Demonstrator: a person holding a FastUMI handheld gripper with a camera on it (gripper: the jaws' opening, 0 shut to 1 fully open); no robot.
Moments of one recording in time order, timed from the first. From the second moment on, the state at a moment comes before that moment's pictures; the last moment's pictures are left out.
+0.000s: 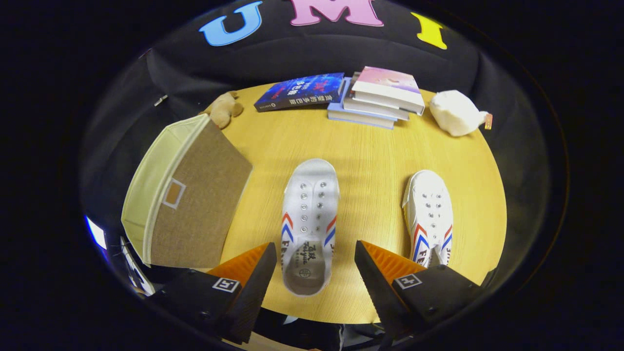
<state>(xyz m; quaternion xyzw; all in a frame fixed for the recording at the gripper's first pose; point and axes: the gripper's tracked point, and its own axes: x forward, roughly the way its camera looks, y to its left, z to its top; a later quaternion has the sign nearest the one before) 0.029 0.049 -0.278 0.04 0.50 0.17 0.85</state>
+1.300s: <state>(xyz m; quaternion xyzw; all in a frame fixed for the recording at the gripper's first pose) 0.037 0.064 -0.314 0.09 0.54 0.19 0.82</state>
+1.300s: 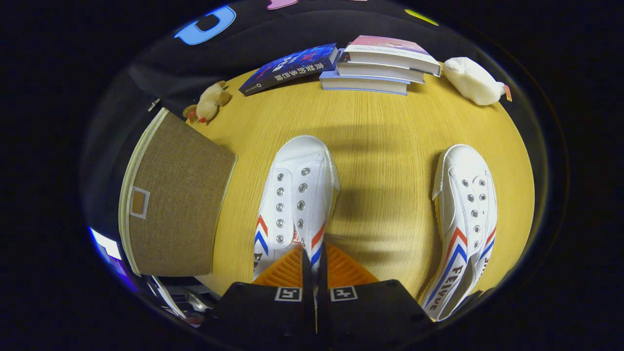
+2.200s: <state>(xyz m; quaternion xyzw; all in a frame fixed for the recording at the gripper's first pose) 0.027 0.176 -0.067 0.27 0.41 0.18 0.85</state>
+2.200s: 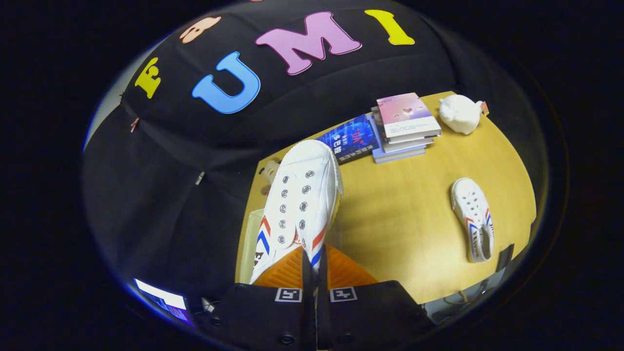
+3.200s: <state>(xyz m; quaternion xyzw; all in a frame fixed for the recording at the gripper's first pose) -0.009 0.347 -0.200 0.16 0.54 0.19 0.80</state>
